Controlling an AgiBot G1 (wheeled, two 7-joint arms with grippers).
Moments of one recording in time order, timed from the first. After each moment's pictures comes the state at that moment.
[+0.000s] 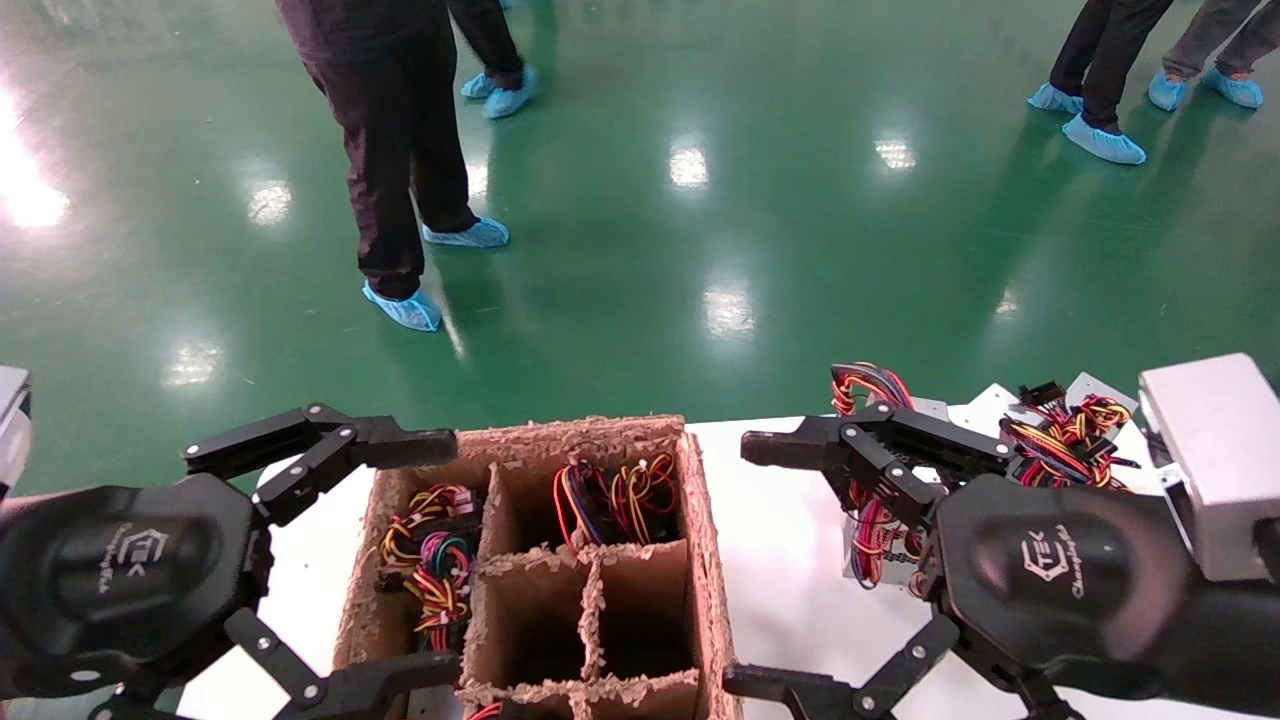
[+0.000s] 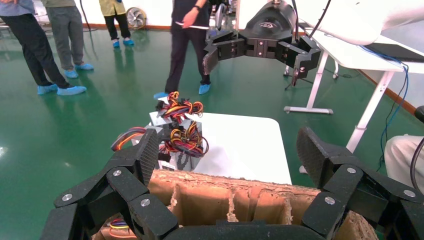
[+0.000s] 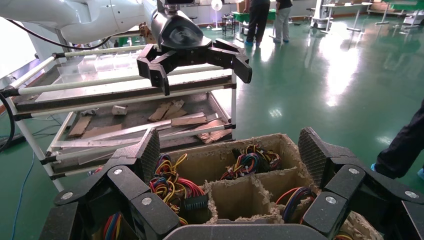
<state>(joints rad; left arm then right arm) -1.10 0.56 0.40 -1.26 0.64 1.45 -0.12 1.07 -0.61 -0.28 1.28 -0.73 -1.49 0.19</state>
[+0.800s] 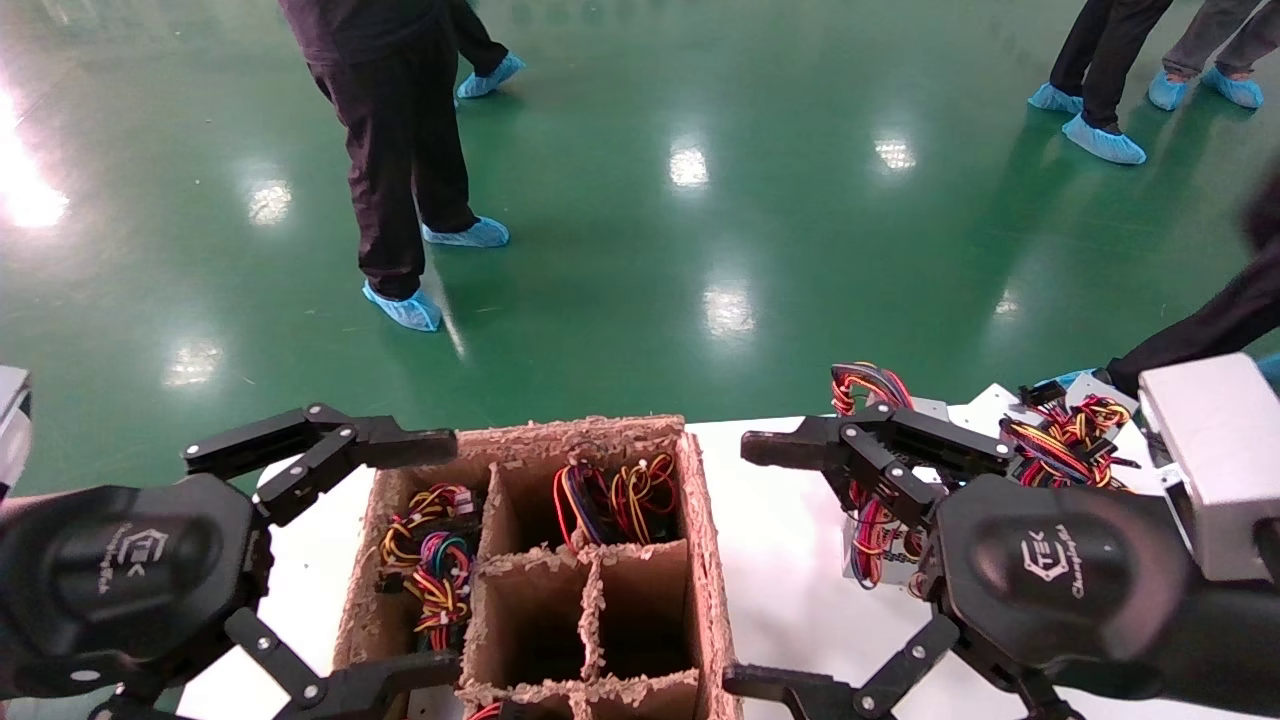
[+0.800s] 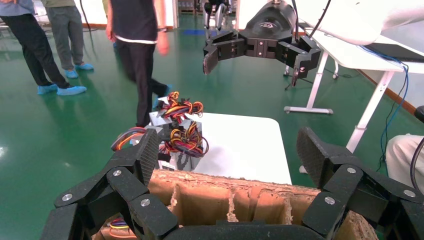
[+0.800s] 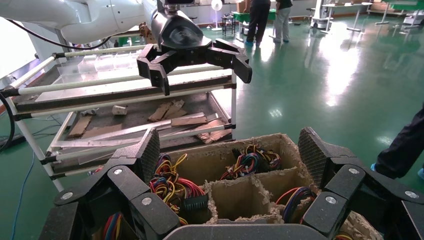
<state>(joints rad) -1.10 0.56 0.40 -1.26 0.64 1.45 -0.12 1.07 -0.61 -0.28 1.28 -0.73 -1.49 0.19</state>
